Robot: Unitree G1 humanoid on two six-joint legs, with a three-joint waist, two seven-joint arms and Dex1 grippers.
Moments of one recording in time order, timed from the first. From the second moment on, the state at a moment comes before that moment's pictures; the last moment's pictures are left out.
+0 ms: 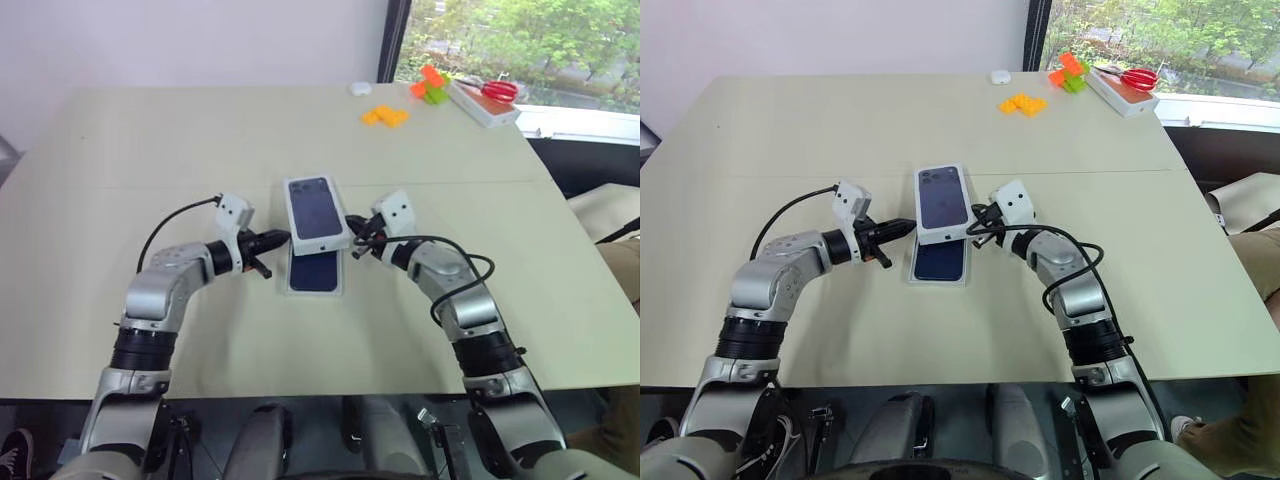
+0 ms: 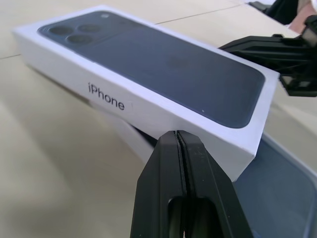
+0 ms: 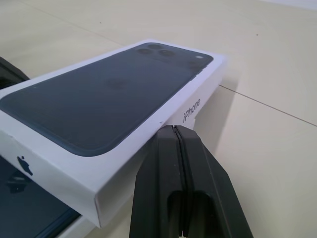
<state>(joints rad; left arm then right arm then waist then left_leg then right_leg) -0.48 0.41 0.03 0.02 -0.39 0.67 -0.80 -0.50 -0.26 0.11 0.09 0.15 0.37 0.53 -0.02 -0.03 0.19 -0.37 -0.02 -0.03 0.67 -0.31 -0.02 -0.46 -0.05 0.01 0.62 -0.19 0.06</state>
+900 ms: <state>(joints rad) -0.33 0.52 0.03 -0.20 -0.51 0.80 -0.81 -0.36 -0.34 0.11 -0.22 0.20 0.57 0.61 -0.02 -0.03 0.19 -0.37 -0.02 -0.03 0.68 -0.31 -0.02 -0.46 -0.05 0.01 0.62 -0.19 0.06</state>
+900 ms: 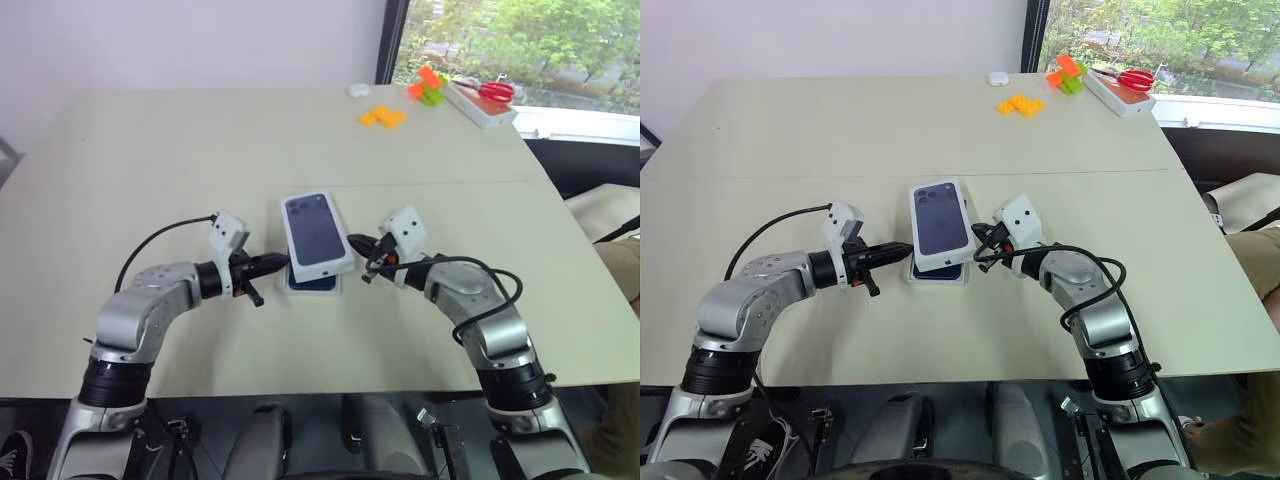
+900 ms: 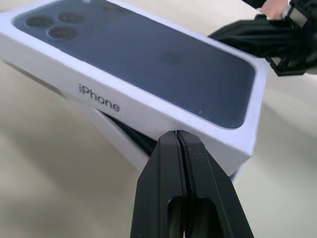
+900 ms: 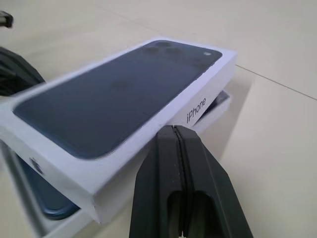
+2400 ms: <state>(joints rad) -0.34 0.50 -0.01 -0.14 -0.50 0.75 -0.80 -0.28 -0.43 0.15 -0.28 0.20 0.58 0.66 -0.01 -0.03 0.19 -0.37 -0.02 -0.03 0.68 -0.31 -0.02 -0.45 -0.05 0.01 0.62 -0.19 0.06</state>
